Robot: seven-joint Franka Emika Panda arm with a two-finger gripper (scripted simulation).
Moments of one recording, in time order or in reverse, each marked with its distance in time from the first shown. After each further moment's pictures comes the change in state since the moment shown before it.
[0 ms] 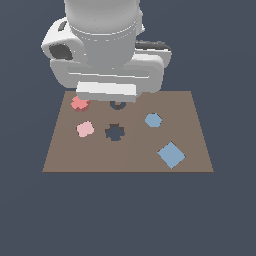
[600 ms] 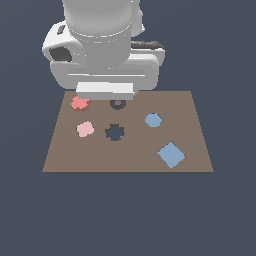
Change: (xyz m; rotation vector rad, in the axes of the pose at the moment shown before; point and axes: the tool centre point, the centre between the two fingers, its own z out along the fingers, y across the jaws) arm -0.008 0.006 0.007 0.001 0.002 -0.052
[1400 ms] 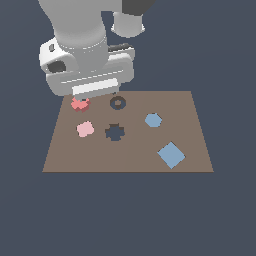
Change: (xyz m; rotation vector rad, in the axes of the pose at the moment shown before) arm -0.041 0.043 0.043 0.005 0.008 -0.293
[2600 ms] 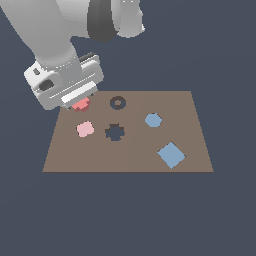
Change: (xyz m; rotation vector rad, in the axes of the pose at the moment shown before) arm -0.050 0.067 0.061 0.008 0.011 -0.405
